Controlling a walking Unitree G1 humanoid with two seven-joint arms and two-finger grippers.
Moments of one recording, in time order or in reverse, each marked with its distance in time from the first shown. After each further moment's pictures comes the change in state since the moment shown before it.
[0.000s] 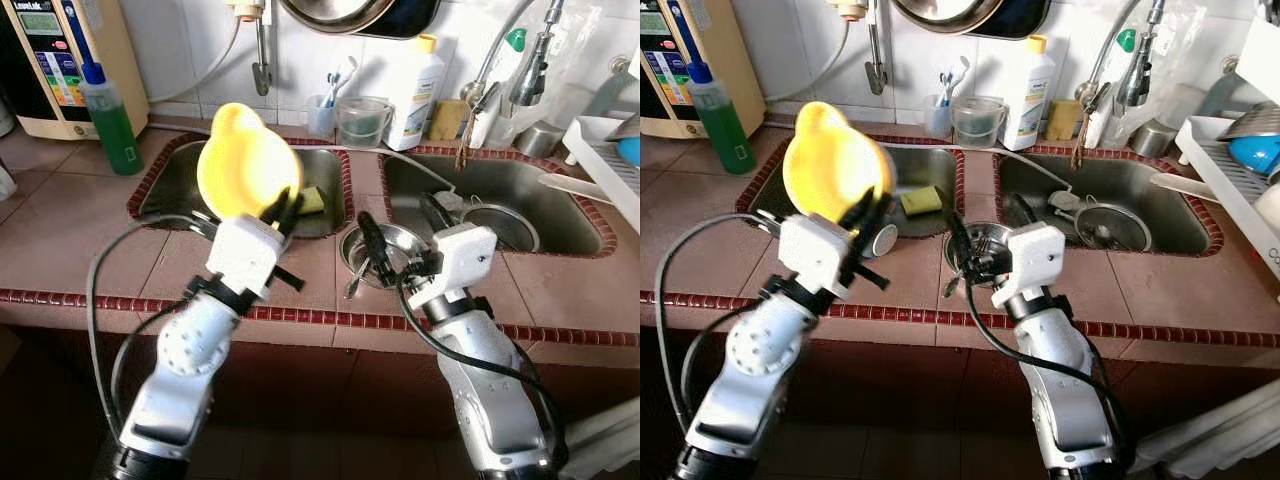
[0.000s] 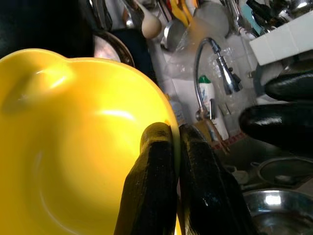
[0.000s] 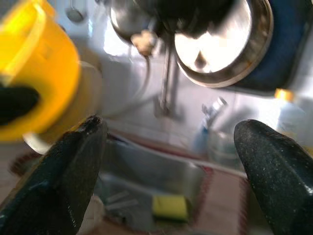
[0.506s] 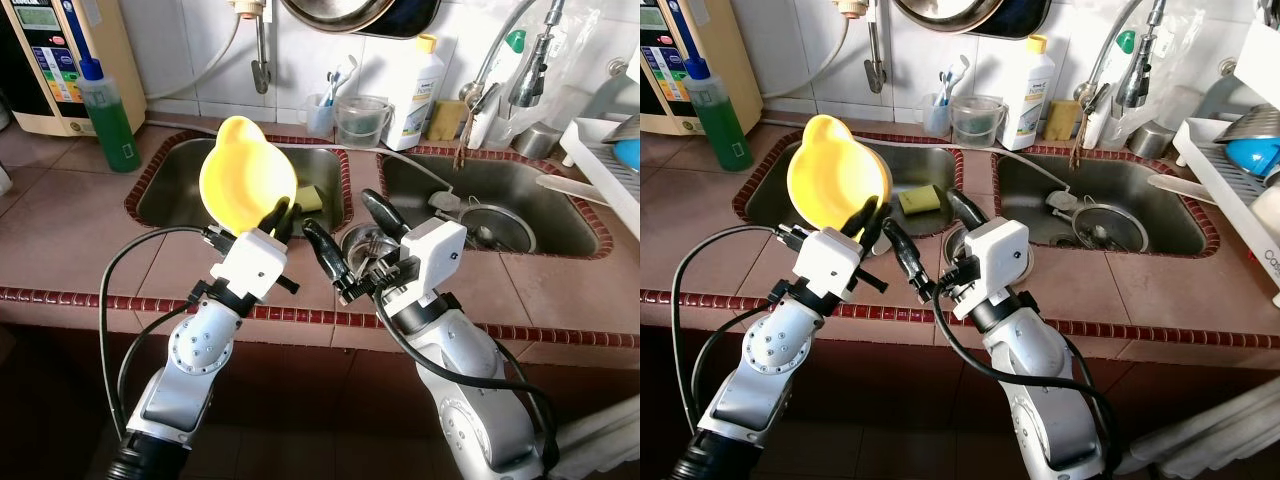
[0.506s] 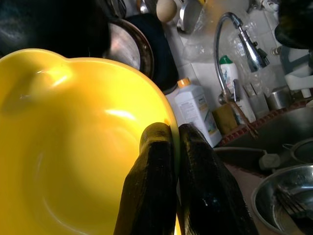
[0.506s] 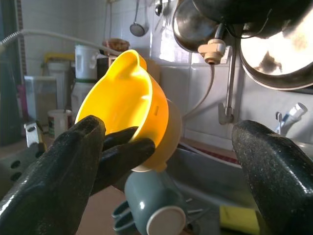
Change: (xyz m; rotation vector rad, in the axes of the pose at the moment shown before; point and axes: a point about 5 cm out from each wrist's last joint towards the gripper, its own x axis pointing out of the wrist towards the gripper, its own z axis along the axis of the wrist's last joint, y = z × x) left arm 0.000 0.009 -0.025 0.119 0.024 0.055; right arm -0.001 0.037 0.015 0.172 -0.007 0.194
